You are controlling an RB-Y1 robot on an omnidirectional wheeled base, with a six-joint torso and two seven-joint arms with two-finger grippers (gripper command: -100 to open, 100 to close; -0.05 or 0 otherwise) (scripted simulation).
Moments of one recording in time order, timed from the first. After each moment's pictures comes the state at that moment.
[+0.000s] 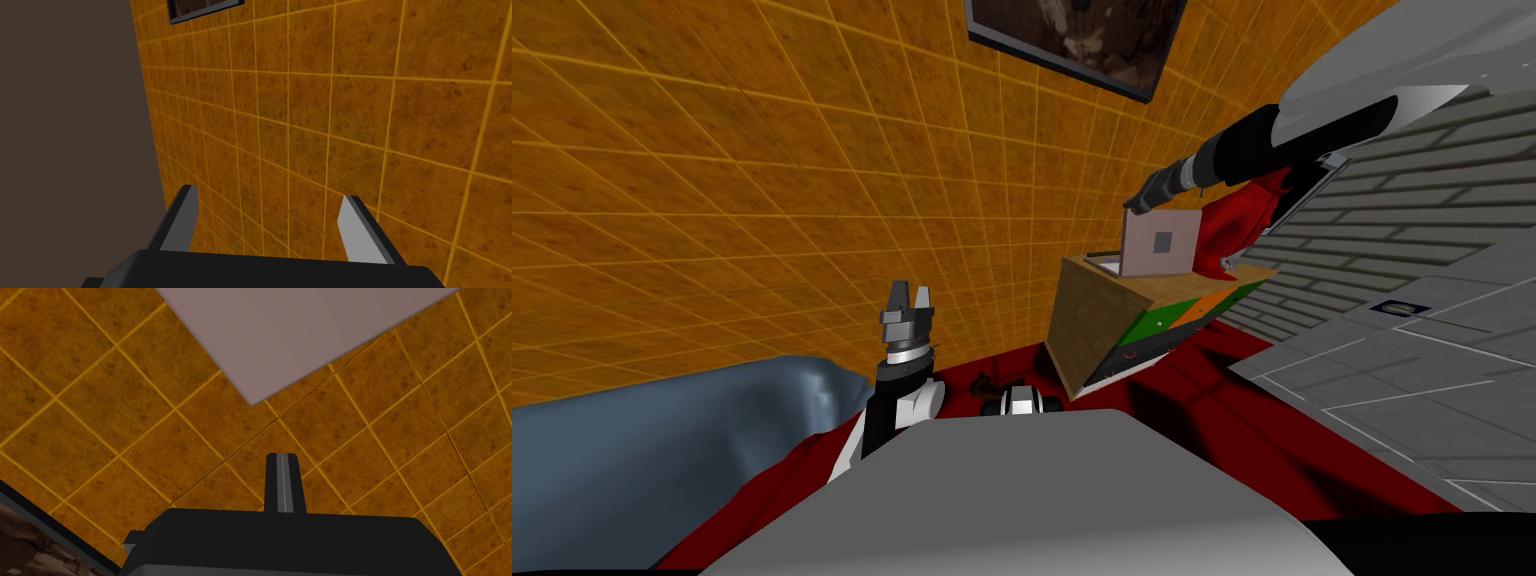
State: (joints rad) left arm 0.45 0.03 0.00 -2.33 -0.03 -0.57 -0.13; right arm 0.24 -2.47 -0.27 -1.28 0.34 -0.54 -0.25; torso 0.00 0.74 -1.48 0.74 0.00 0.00
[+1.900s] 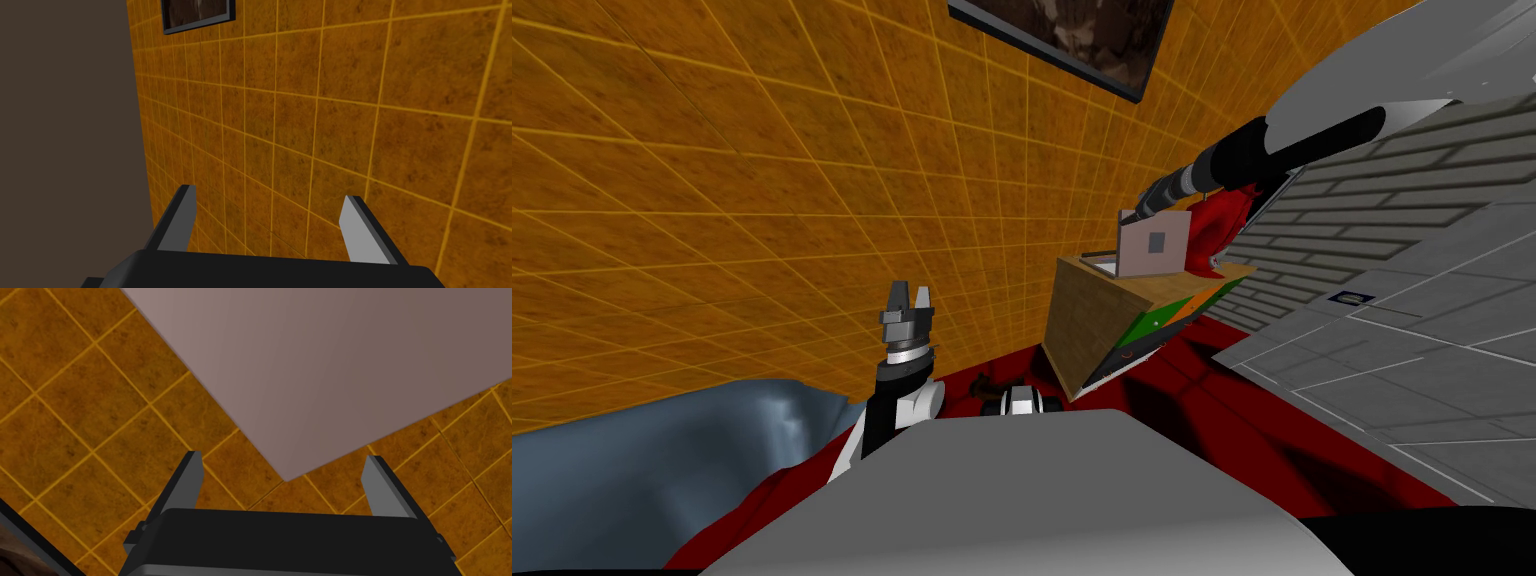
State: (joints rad) left arm 0.45 0.03 0.00 -2.33 -0.03 -0.57 -0.13; right arm 0.28 -2.51 -0.22 -1.24 0.35 -0.55 -0.29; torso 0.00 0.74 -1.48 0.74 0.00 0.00
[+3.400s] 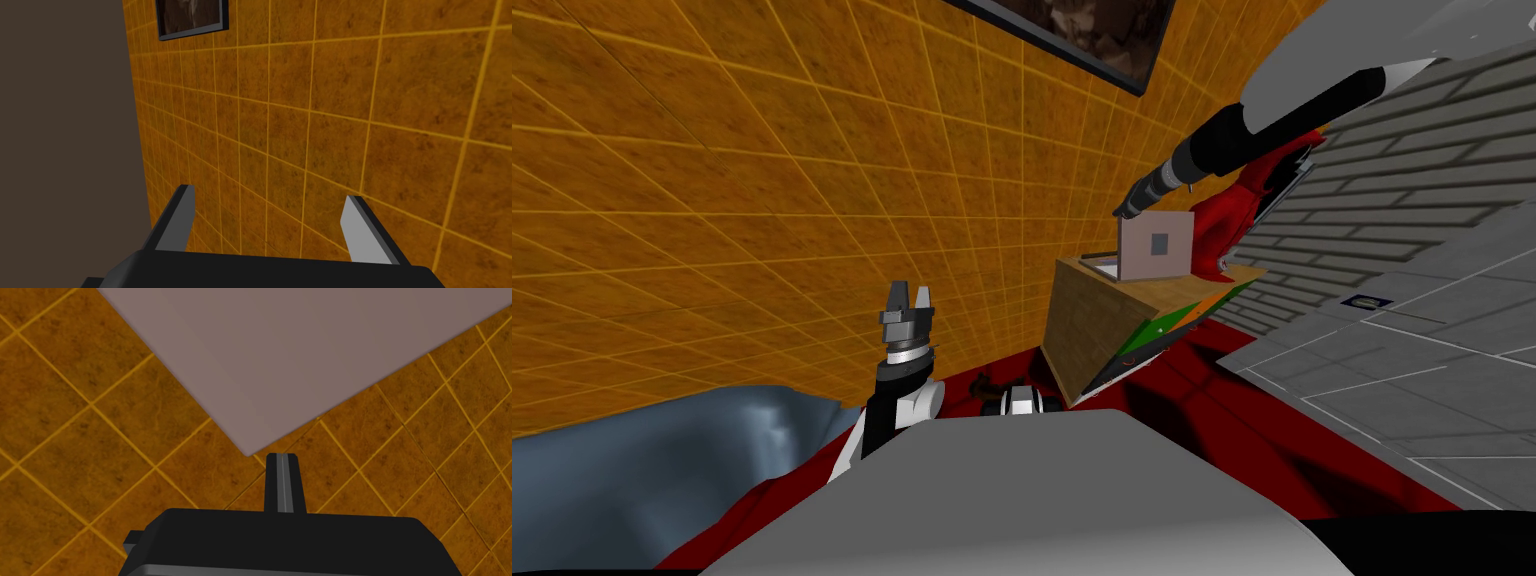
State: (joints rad) left arm 0.45 0.03 0.00 -2.33 -0.03 -0.57 -0.13; right arm 0.25 -2.65 -0.21 -1.26 0.32 -0.67 -0.38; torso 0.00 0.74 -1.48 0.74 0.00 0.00
